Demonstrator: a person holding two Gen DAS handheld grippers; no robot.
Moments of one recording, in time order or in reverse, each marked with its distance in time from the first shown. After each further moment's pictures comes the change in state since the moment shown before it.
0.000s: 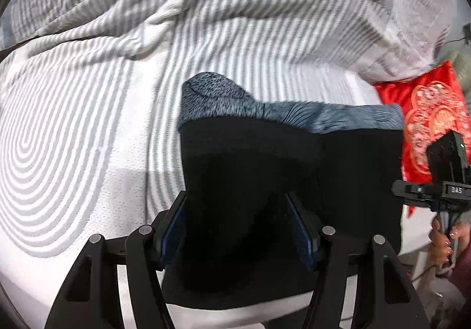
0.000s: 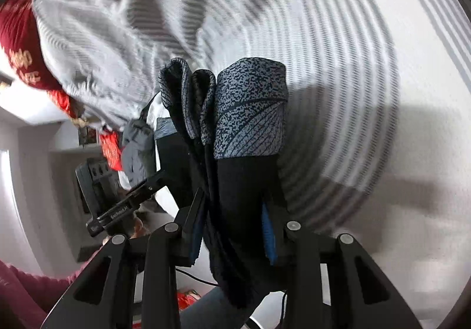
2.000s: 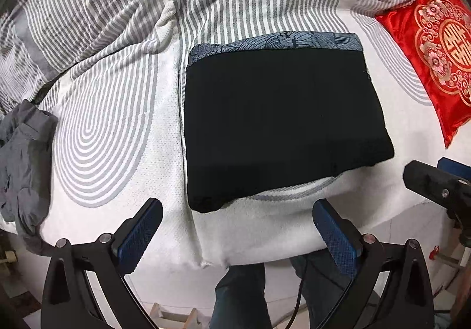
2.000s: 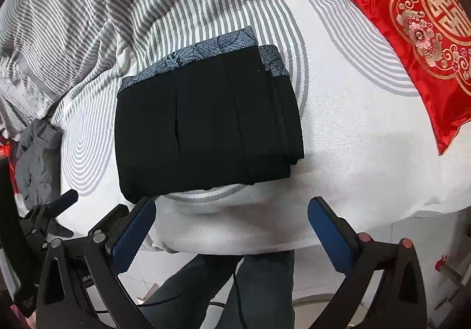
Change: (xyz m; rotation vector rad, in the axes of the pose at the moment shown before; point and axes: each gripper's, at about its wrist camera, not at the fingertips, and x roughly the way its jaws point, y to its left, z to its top) left arm -0.068 -0.071 -0.073 0.210 0.112 0.305; right arm 0.006 0.131 -0.114 -0.028 -0.174 -0.678
